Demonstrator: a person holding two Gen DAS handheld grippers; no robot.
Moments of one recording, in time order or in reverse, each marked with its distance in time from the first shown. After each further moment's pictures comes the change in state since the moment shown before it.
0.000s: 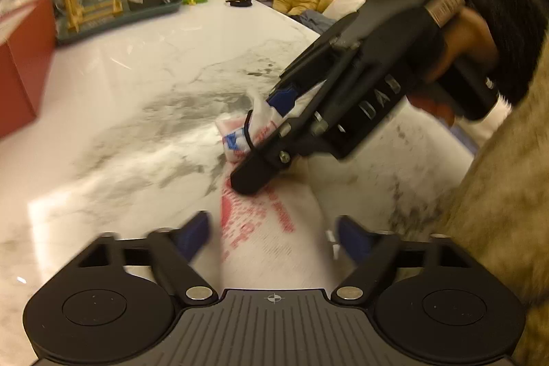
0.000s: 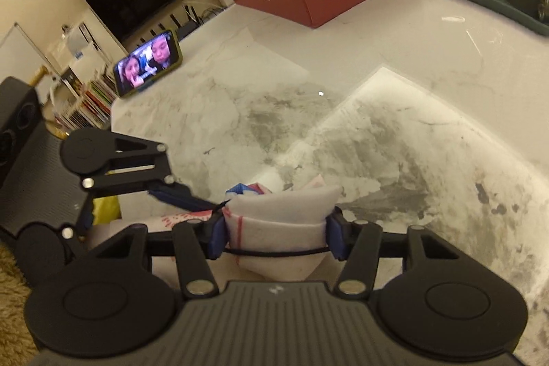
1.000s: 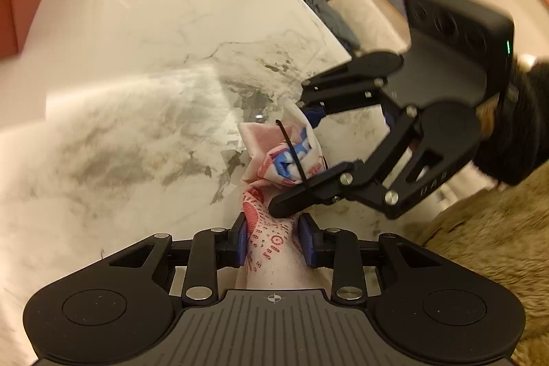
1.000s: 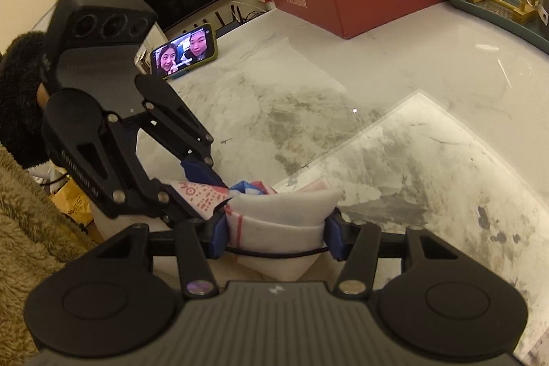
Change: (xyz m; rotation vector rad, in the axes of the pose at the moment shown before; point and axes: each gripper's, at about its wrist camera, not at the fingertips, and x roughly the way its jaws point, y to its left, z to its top) left arm 0.017 0.034 0.021 -0.220 0.115 -0.129; right arm -0.004 -0.012 -0.003 -0.135 -0.008 0.087
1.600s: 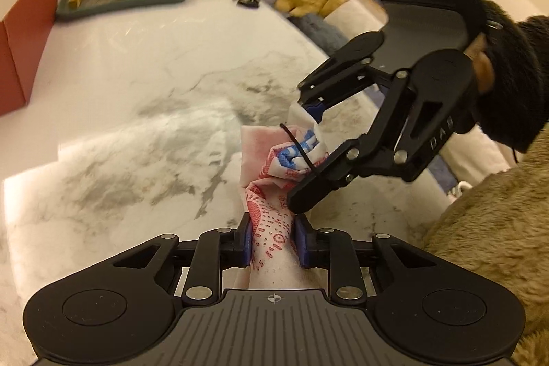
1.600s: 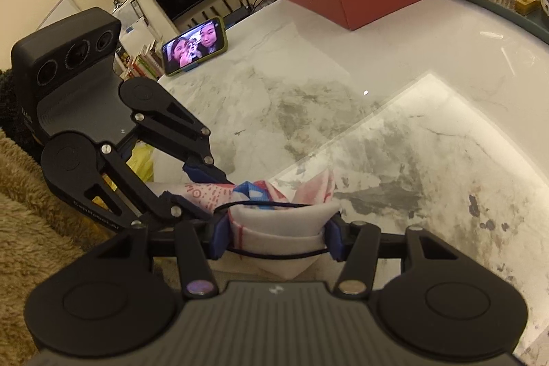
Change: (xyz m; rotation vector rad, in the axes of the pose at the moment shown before) left arm -0.011 -0.033 -0.010 0.106 -0.125 0.068; right arm -0.023 -0.001 0.010 0.012 0.084 0.062
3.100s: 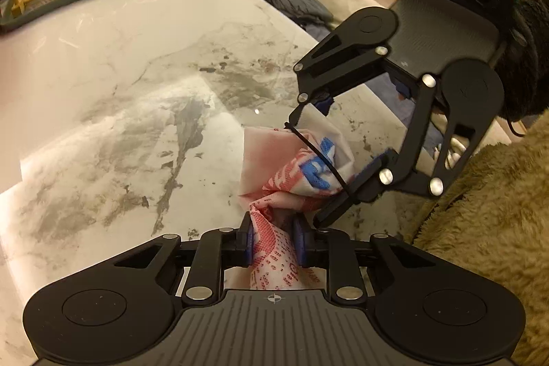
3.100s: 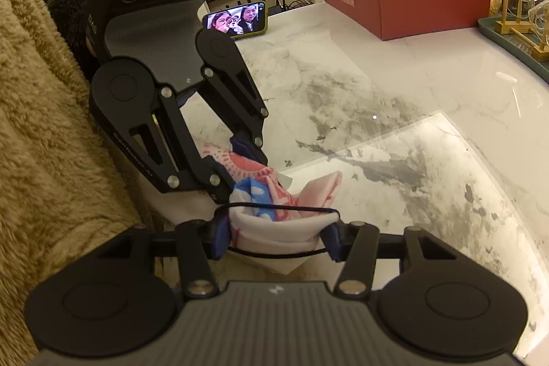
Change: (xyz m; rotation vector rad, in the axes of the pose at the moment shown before) left arm 0.019 -0.017 0.013 0.120 0.136 -0.045; right arm -0.020 0.023 -0.047 -0.203 -0.031 -0.036
